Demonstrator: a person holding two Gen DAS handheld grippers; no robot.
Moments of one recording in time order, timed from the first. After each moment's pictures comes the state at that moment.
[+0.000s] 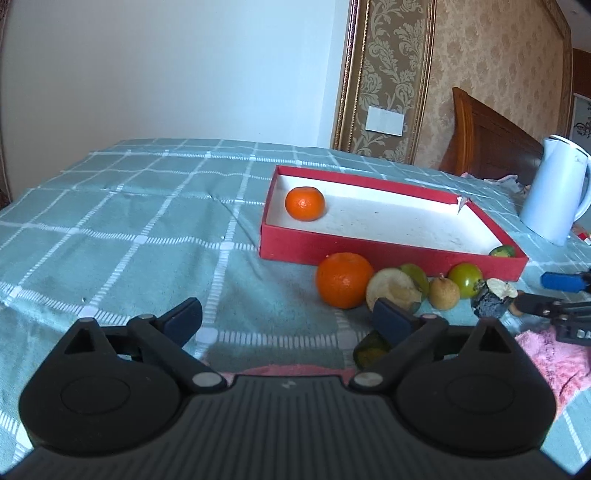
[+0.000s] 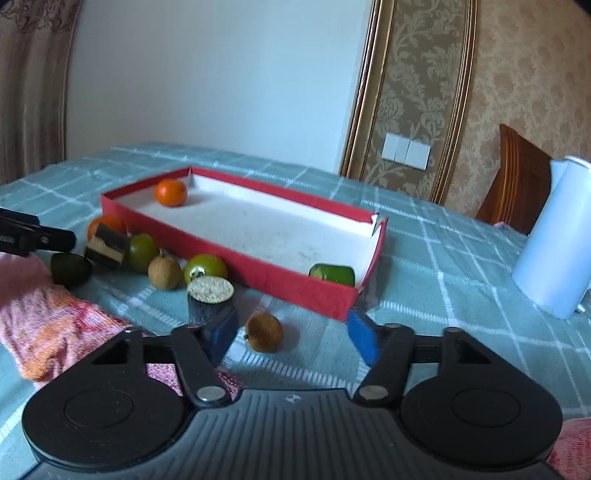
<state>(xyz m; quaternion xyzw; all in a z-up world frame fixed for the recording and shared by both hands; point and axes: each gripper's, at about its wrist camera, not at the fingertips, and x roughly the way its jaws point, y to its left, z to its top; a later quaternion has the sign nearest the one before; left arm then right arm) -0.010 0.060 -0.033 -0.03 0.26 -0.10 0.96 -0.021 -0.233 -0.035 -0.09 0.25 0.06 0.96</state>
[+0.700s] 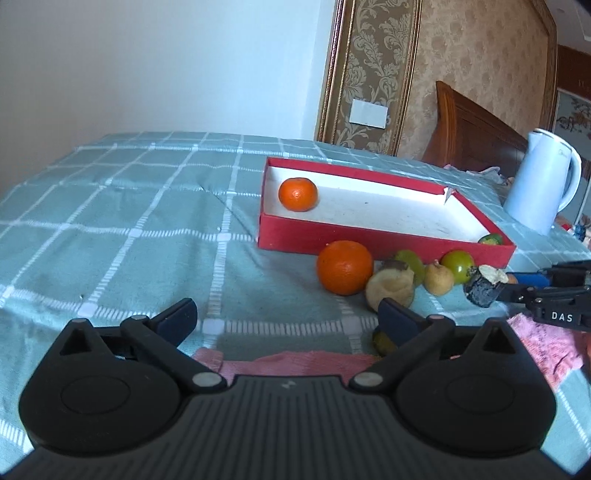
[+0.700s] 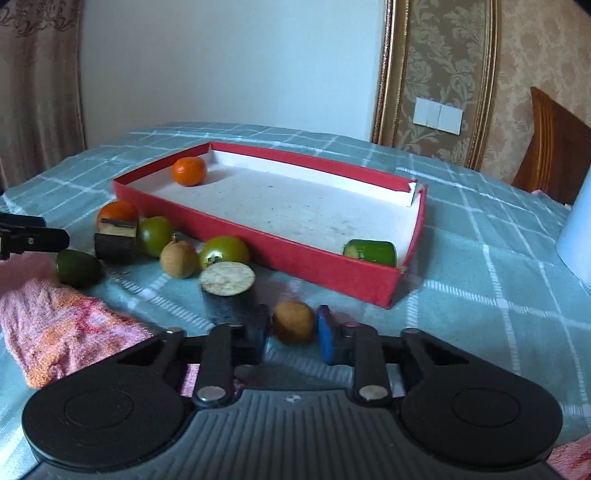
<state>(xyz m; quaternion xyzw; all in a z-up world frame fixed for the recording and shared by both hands) -0.013 0.075 -0.036 -0.03 0.27 -0.13 0.96 -0.004 -0.227 -0.044 -0.09 0.28 0.11 0.95</state>
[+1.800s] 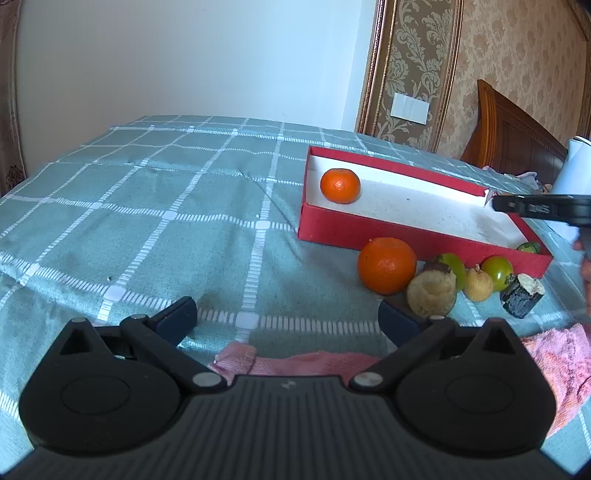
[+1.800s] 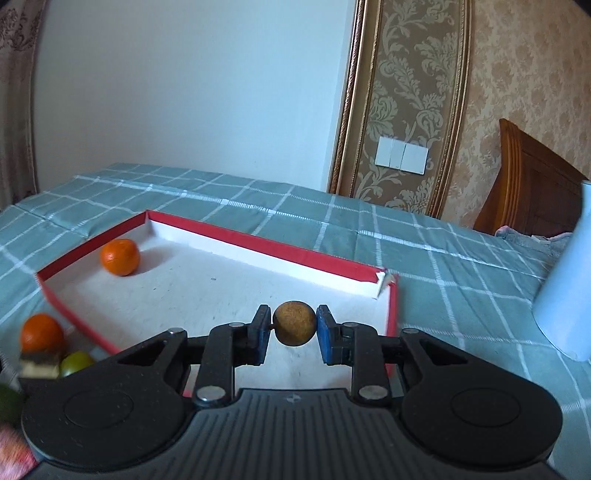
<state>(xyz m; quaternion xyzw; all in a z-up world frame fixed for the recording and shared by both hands) -0.003 0.080 -0.039 -0.04 0.29 -0.07 0.95 0.096 -0.215 -0.005 -0.07 0.24 0.04 0.97</state>
